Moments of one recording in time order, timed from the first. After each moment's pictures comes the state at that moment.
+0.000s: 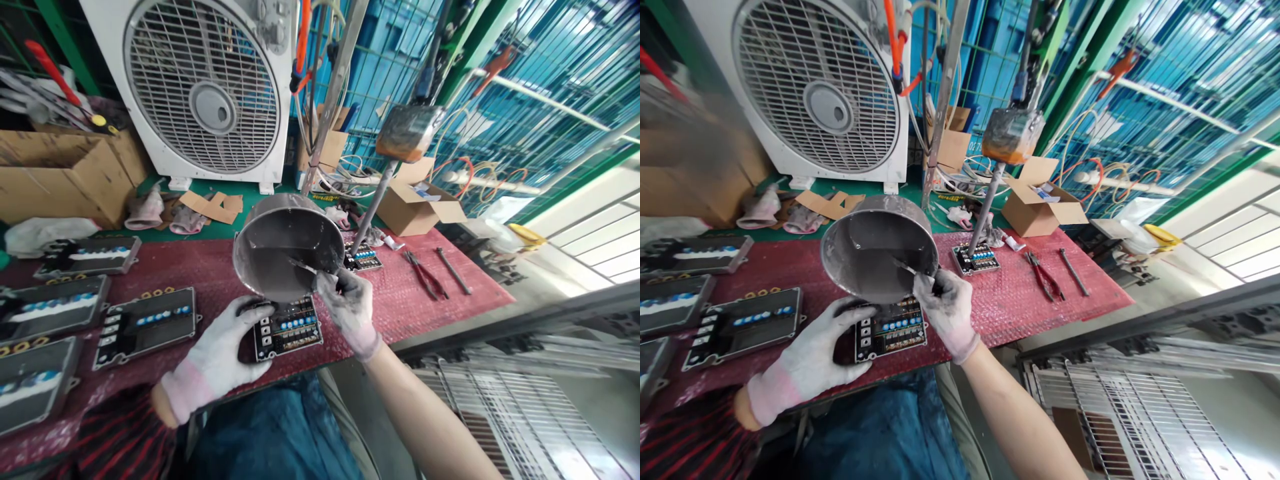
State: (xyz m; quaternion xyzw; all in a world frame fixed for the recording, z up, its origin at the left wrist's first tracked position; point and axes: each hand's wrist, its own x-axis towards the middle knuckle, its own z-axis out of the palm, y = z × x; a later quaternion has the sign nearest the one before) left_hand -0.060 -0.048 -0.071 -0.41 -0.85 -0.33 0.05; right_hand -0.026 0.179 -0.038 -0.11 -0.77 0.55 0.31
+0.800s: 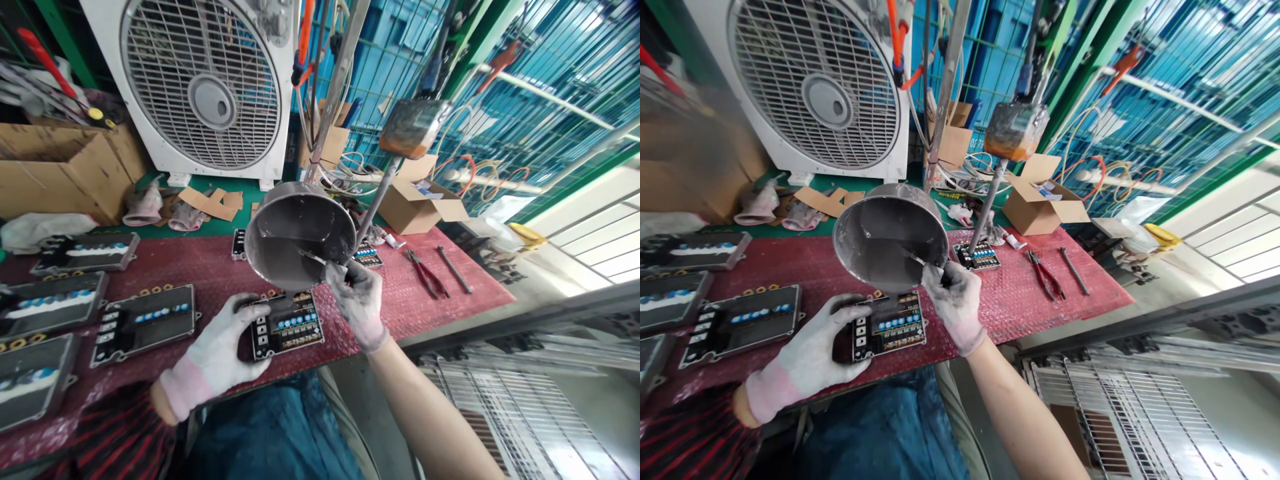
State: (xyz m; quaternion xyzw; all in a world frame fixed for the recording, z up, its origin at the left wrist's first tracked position) left_hand -0.061 -0.047 -0.073 -0.42 -0.83 -0.35 0.07; right_hand -0.028 0.190 -0.034 -0.13 -0.76 0.55 0.33
